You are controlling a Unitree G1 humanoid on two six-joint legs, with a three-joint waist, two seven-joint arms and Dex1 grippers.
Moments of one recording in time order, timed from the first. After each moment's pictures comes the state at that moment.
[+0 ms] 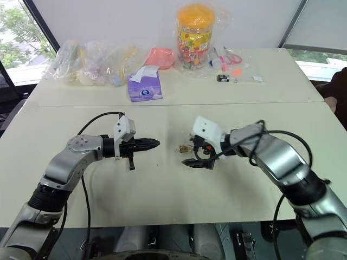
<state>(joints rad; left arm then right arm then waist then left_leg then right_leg) -0.38 0.56 -0.18 -0.12 -0.36 0.44 -0.98 -0.66 -0.82 0.45 -0.30 0.38 0.91 0.92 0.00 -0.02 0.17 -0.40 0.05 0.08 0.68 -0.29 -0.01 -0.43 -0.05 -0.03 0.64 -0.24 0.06</state>
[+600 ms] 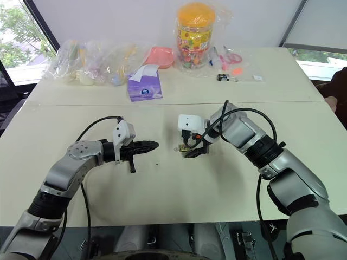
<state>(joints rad) -0.32 0.55 -0.16 -0.16 -0.34 0.42 -0.92 -0.92 -0.65 0.68 0.16 0.01 0.63 1.19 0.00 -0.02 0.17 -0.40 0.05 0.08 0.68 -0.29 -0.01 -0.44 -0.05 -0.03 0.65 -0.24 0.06</state>
